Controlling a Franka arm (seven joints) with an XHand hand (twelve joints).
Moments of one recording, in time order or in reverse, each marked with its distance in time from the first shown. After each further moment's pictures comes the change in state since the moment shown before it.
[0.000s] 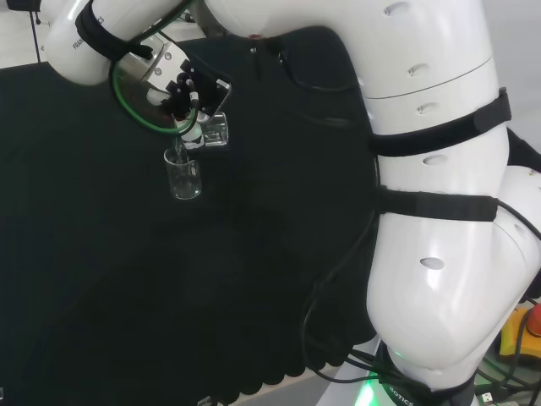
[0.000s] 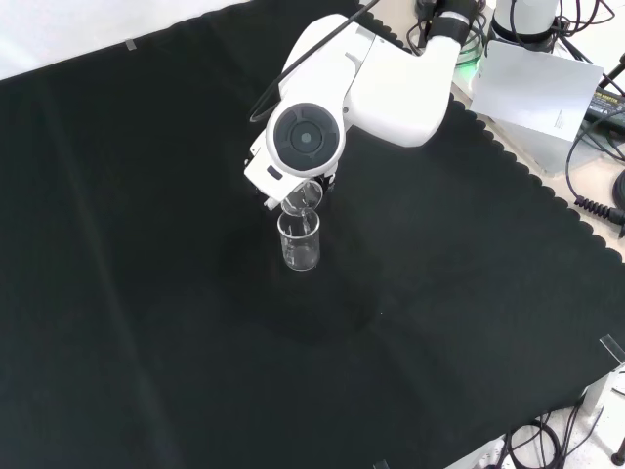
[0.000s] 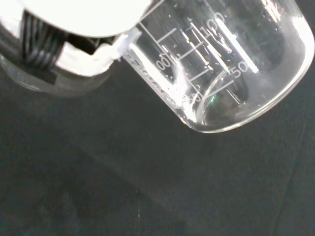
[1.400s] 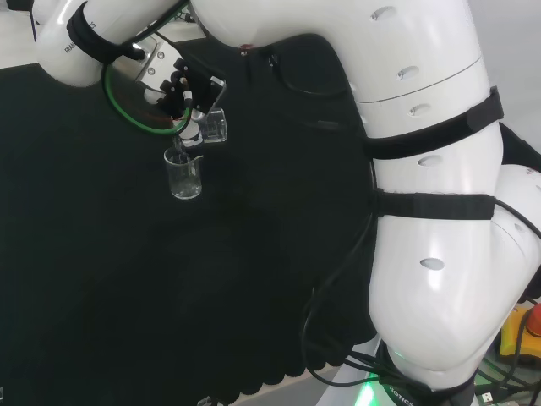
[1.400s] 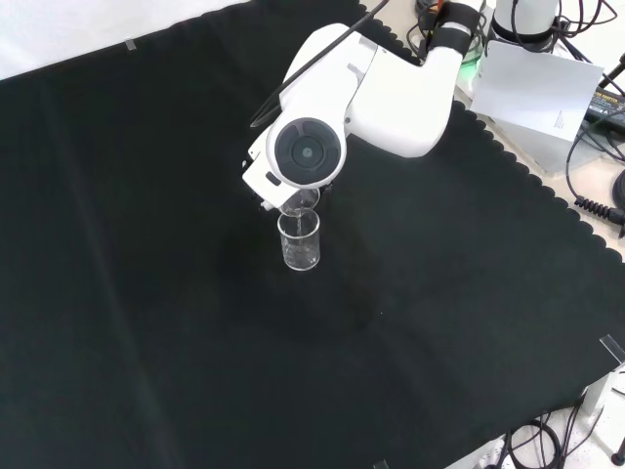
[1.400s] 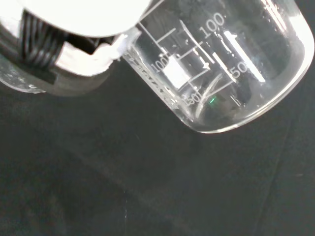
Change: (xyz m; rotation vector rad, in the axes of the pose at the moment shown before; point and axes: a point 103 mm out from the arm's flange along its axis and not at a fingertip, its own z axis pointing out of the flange) arm -0.001 0.003 -0.008 0.024 -0.041 0.024
